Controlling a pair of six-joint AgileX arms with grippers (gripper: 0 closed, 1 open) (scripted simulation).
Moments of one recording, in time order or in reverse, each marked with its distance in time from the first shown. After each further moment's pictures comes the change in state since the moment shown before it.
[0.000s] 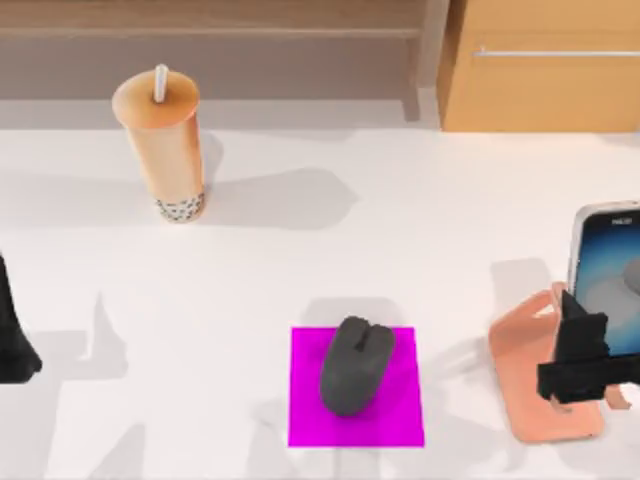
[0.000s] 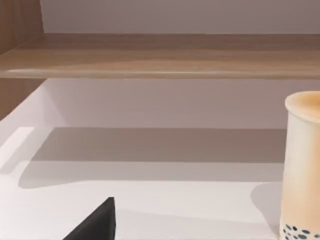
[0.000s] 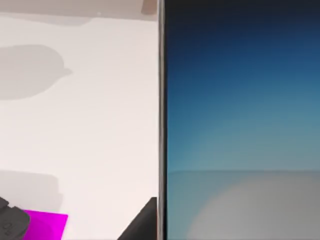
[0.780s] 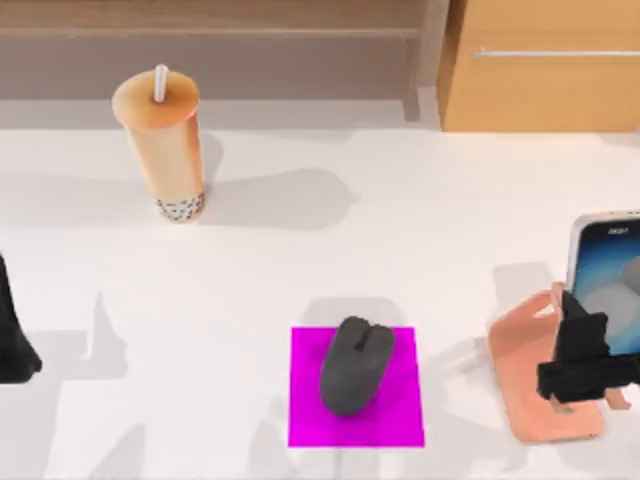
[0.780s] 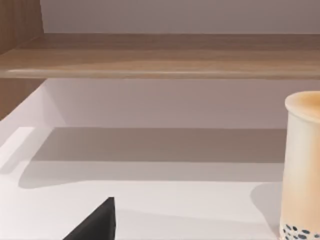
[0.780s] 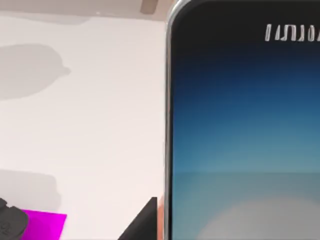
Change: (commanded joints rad) left arm 0.000 0.000 0.000 0.000 0.000 0.000; right arm 0.000 0.000 0.000 0.000 0.000 0.000
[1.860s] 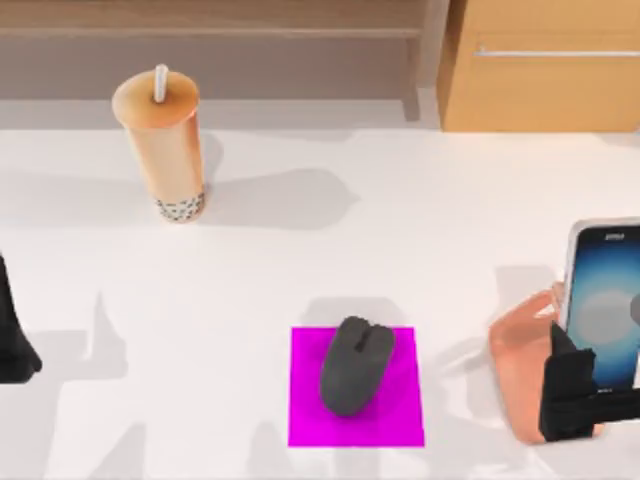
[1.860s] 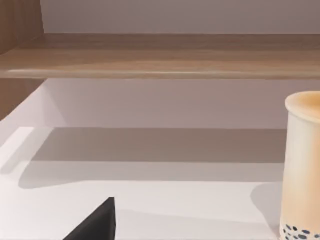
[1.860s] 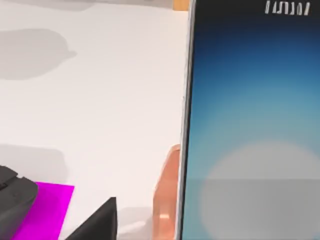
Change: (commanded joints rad) left arm 0.000 0.000 0.000 0.000 0.000 0.000; right arm 0.152 -0.062 0.005 -0.149 0.119 0.119
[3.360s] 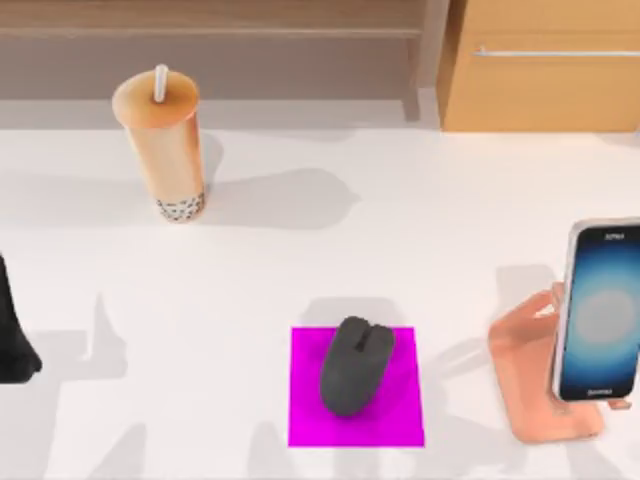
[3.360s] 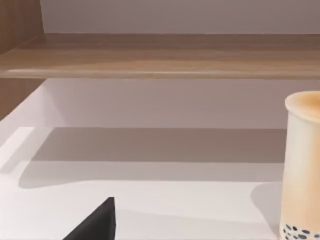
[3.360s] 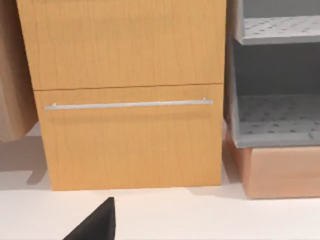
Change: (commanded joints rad) left arm 0.000 0.000 0.000 0.000 0.000 0.000; right arm -0.992 -0.667 -0.358 0.375 -0.734 -0.493
